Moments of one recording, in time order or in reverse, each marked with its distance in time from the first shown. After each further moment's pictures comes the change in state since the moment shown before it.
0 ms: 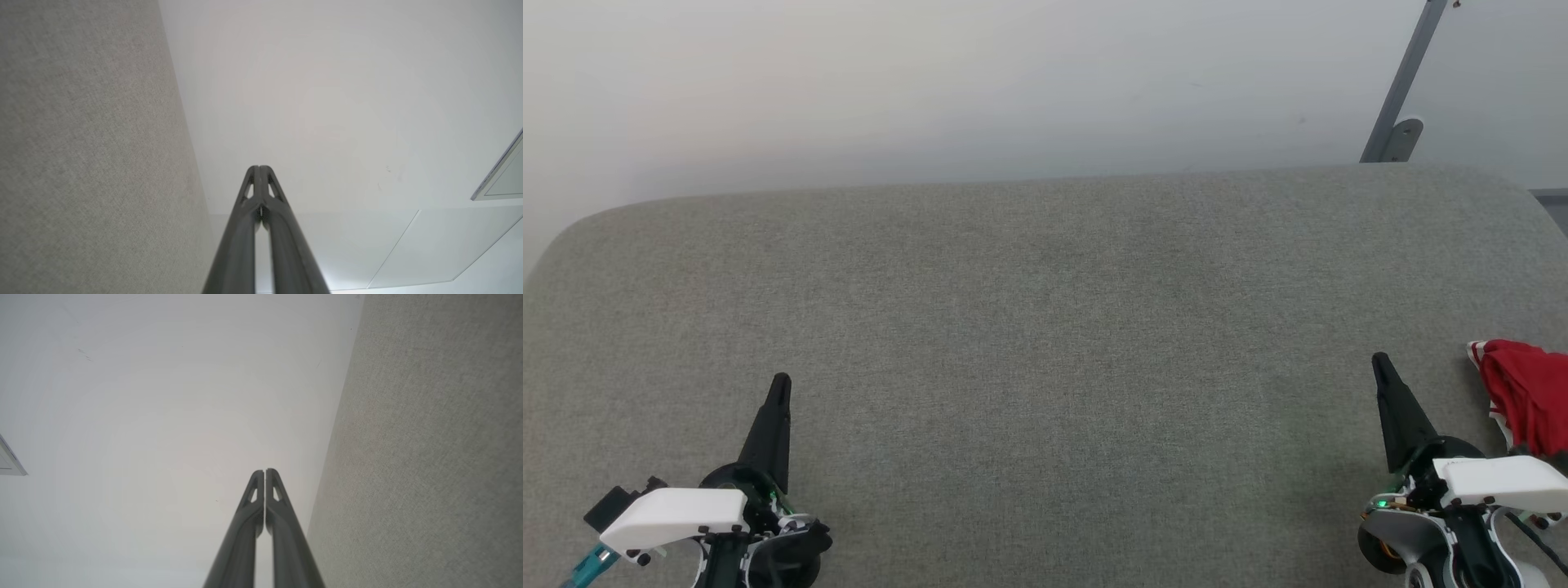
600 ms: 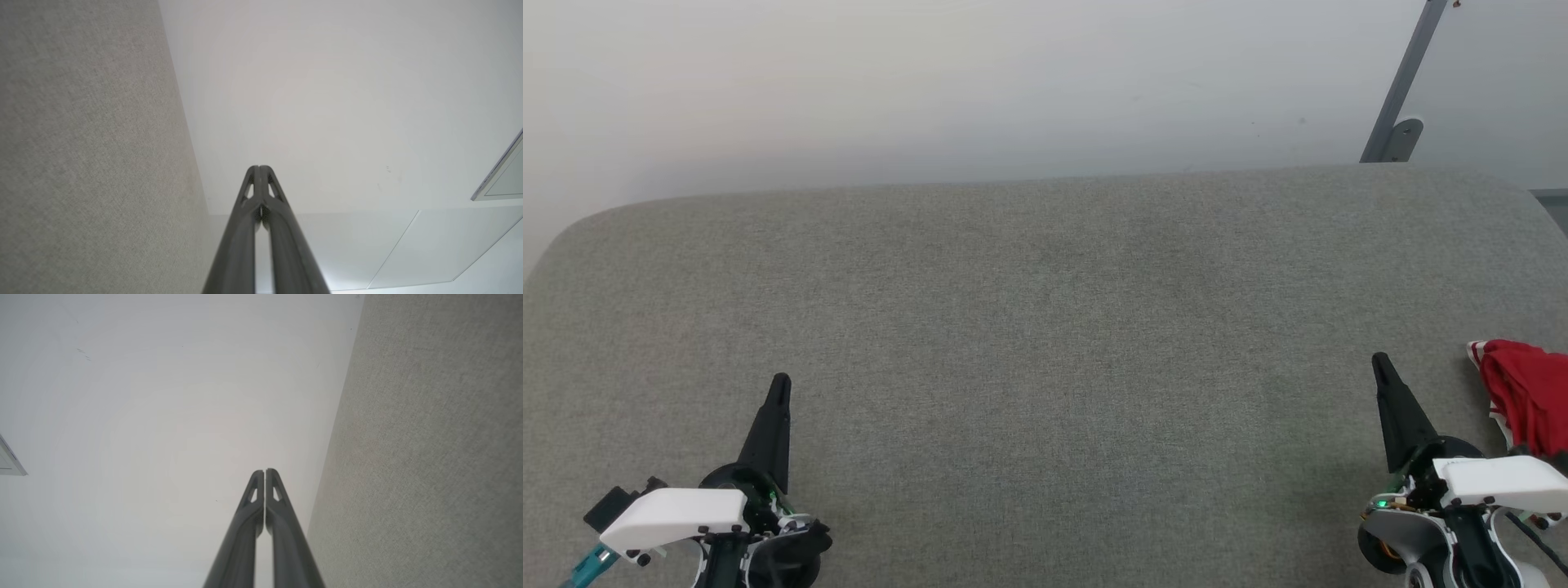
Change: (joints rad) left arm 0.000 -0.002 0.003 0.000 0.002 0.000 0.003; right arm 0.000 0.000 0.000 0.000 0.000 0.000 0.000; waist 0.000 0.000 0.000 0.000
